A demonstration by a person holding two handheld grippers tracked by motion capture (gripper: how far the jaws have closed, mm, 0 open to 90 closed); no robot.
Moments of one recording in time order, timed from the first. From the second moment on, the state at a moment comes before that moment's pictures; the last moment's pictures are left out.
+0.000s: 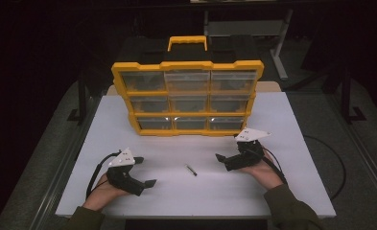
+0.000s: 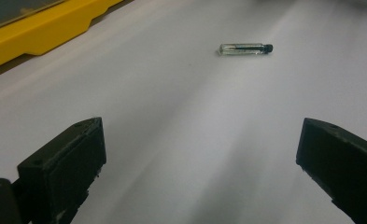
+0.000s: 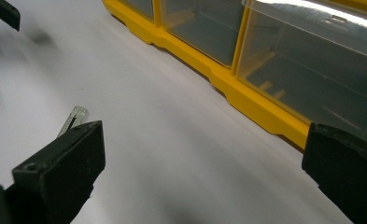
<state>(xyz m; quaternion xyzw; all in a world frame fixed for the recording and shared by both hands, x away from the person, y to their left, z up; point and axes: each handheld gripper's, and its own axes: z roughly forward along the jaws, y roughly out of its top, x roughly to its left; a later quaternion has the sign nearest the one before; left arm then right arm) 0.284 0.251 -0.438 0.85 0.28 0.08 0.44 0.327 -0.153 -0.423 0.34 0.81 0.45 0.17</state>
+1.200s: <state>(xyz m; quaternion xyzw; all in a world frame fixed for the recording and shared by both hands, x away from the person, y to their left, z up) 0.284 0.251 -0.440 0.85 0.28 0.08 0.44 0.350 -0.136 -0.426 0.33 0.80 0.47 0.18</state>
